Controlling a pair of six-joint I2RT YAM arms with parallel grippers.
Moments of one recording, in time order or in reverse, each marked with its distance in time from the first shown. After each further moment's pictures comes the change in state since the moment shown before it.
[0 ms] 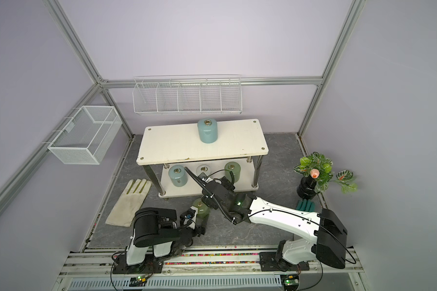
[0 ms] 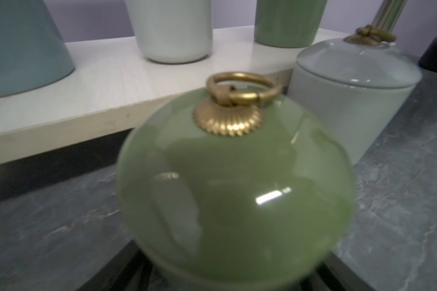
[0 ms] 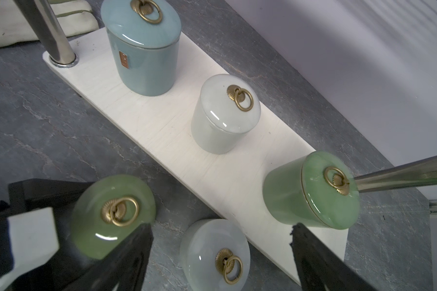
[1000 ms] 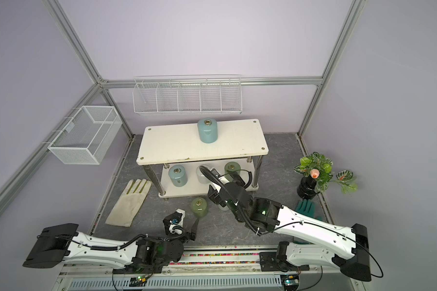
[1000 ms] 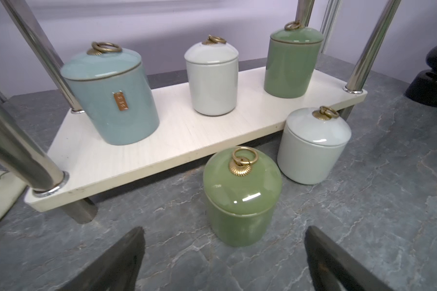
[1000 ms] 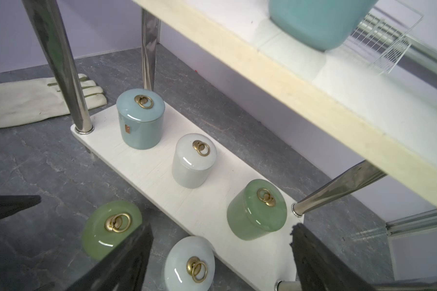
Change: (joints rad) left arm -0.259 -1.138 0.084 -1.408 -0.307 -0.210; right arm 0.054 -0.264 -0.016 0.066 0.120 -0.122
